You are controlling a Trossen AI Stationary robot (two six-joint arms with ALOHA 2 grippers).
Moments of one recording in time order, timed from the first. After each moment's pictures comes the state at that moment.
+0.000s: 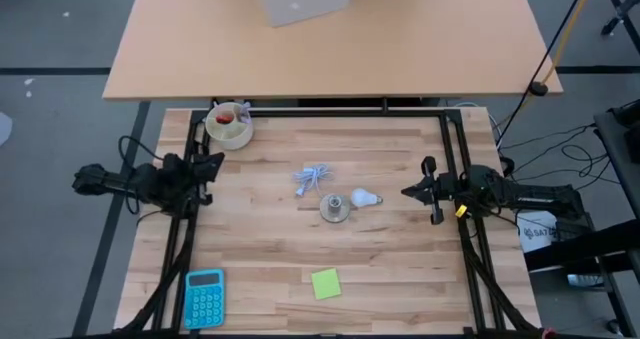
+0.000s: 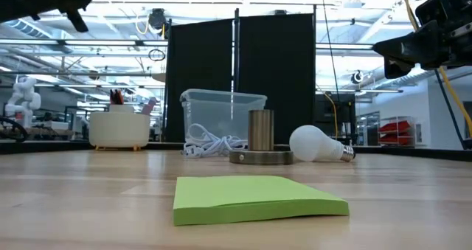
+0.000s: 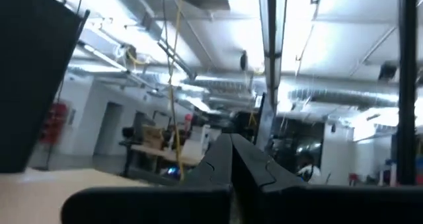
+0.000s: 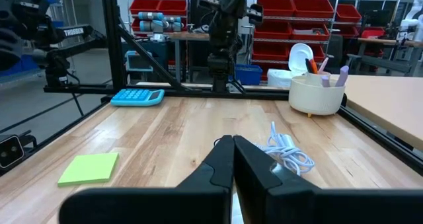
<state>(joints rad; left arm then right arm) -0.18 0.16 0.05 0.76 -0.42 0.09 -0.08 0.02 0.01 0.01 -0.13 -0.01</state>
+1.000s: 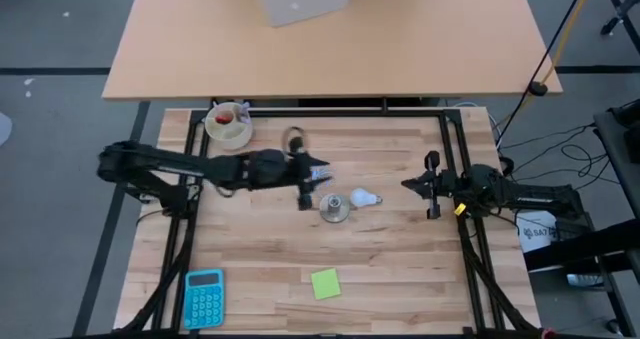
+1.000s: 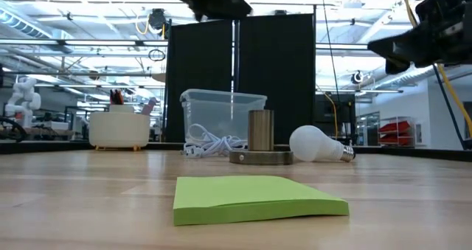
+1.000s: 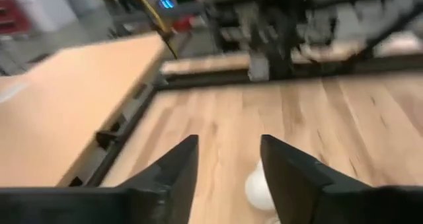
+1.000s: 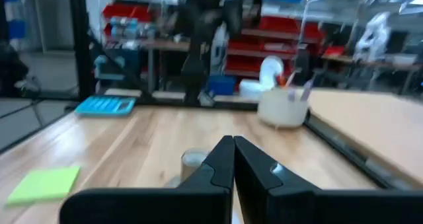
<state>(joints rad) 0.00 1.46 1.04 0.08 -0.21 0.18 -0.09 0.02 0.01 0.08 -0.02 -0.07</state>
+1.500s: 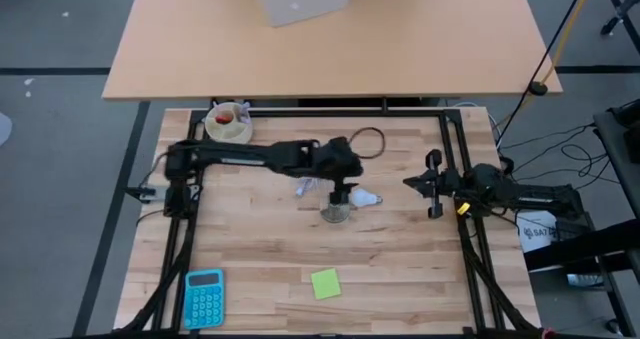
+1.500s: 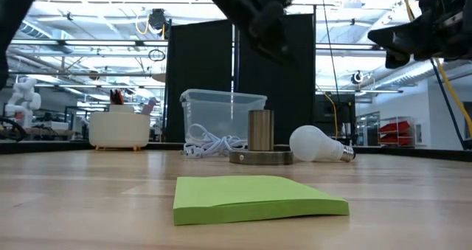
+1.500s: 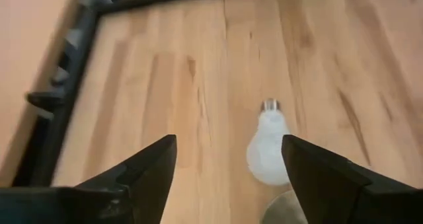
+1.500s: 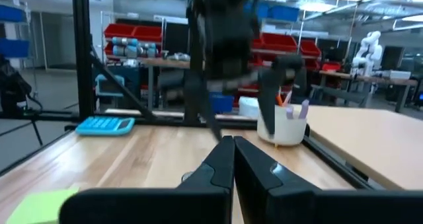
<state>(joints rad) 0.09 1.95 1.65 -0.46 -0.08 0.23 -0.09 0.02 0.01 0.15 -0.02 -0.06</state>
